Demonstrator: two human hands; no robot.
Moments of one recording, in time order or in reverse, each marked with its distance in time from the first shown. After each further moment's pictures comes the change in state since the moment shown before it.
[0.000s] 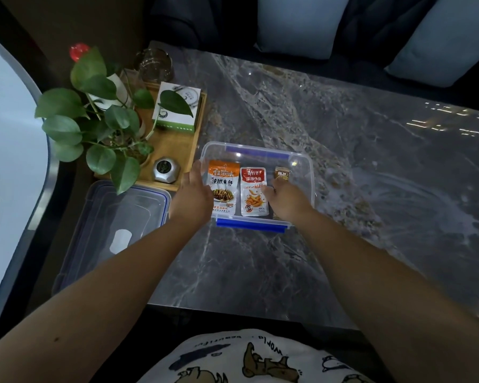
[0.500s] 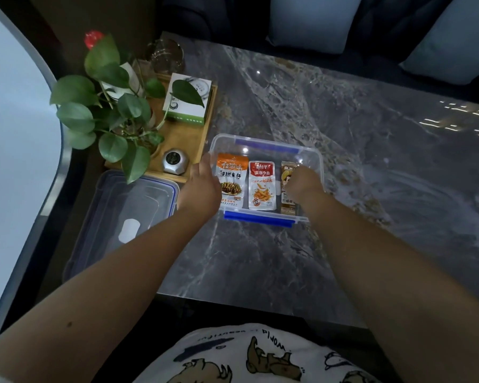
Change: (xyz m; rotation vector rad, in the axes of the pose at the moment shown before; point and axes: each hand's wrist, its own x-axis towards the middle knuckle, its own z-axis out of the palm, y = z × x) left_hand -0.004 0.005 -0.006 0.014 -0.051 -0.007; right_hand 0.013 -0.013 -0.021 -0.124 0.065 0.238
